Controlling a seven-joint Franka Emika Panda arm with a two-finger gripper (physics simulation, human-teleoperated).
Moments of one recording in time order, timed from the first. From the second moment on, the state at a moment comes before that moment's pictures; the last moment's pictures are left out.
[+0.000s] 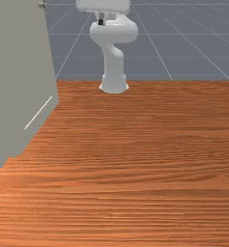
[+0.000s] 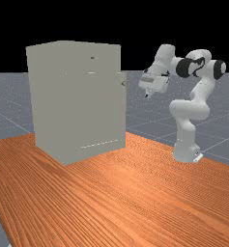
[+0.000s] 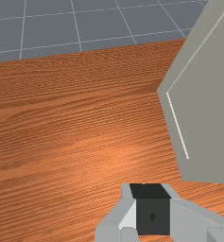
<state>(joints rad) 0.01 -0.98 -0.09 -2.71 -0.20 2.13 1.03</state>
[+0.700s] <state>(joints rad) -0.31 -1.37 -0.06 -2.81 -0.42 2.35 1.18</state>
